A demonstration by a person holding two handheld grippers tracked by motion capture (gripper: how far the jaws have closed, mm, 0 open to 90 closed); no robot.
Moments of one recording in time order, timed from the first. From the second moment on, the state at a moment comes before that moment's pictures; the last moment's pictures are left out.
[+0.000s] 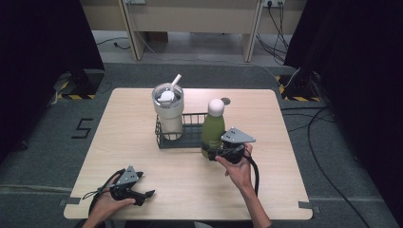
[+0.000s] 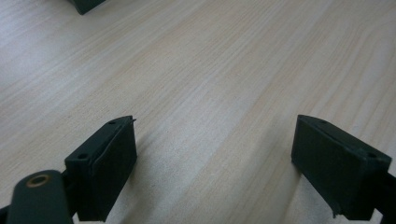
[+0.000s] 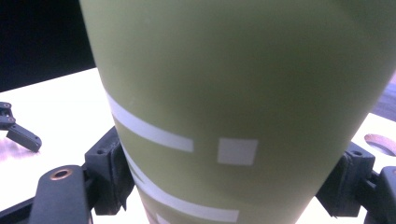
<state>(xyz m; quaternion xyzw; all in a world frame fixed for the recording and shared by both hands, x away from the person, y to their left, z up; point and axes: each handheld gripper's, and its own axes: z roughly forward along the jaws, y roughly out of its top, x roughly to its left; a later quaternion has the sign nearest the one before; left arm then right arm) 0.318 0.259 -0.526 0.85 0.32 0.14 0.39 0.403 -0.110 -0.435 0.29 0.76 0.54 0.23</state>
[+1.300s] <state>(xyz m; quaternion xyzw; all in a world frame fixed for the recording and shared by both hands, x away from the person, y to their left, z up) 0.318 0.259 -0.526 0.85 0.32 0.14 0.39 0.427 -0.084 -0.377 0.27 0.76 0.55 0.22</state>
